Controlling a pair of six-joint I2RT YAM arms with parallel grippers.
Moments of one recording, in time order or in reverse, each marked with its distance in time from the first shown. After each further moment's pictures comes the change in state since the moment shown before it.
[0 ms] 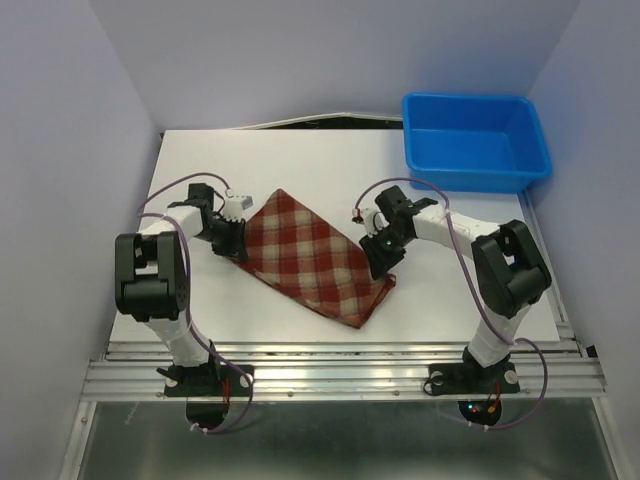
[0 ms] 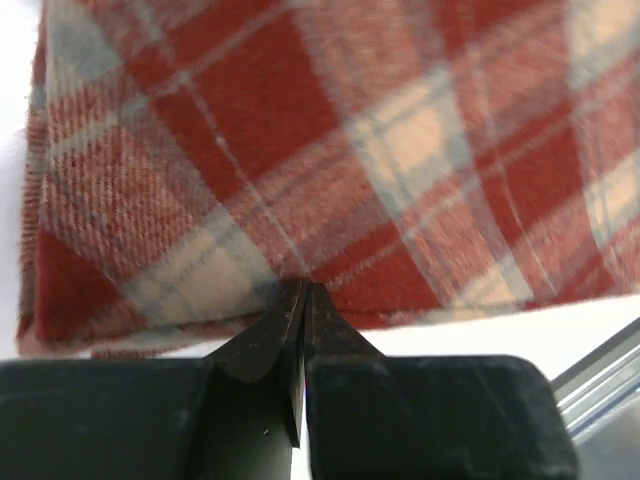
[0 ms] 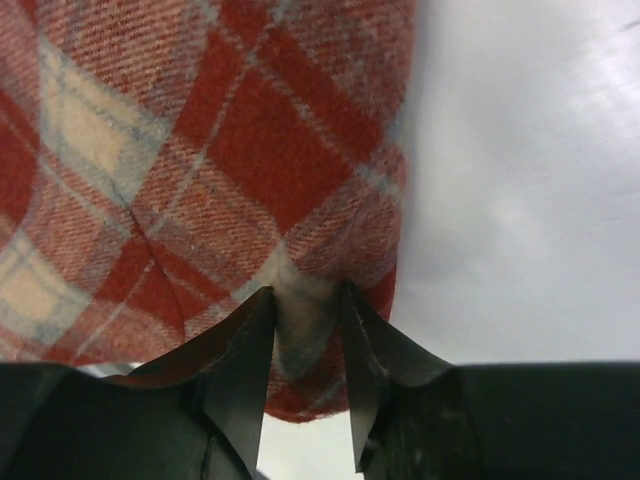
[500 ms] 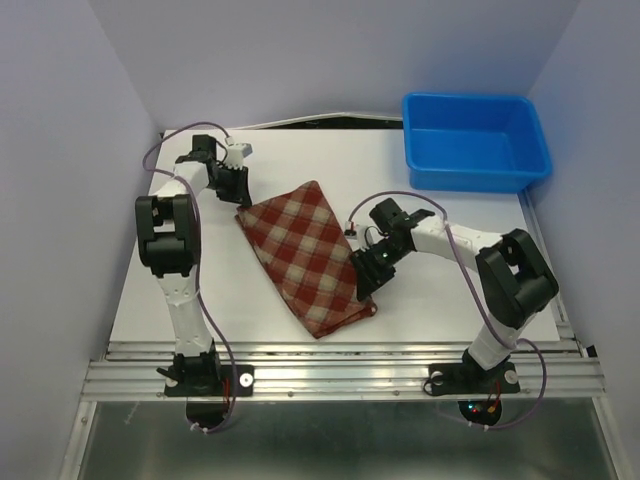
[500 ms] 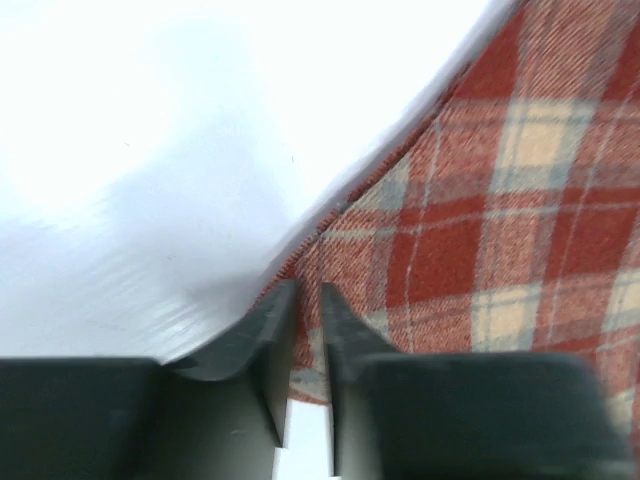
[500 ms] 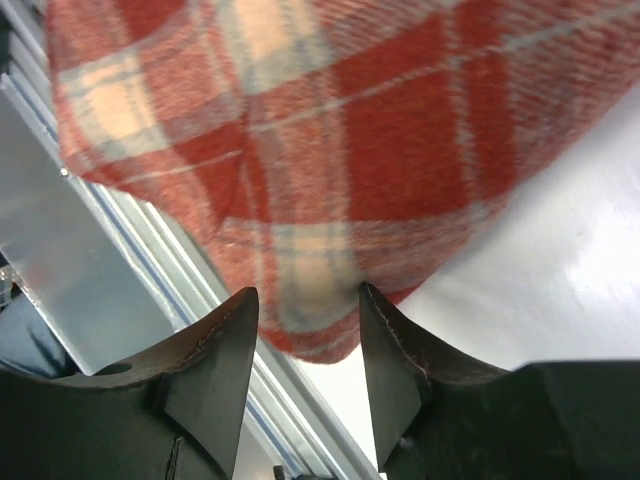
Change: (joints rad) left arm -0.003 0.453 0.625 0.010 0.008 -0.057; right arm 0.063 -0.061 -0.107 -0.002 -0.301 0.109
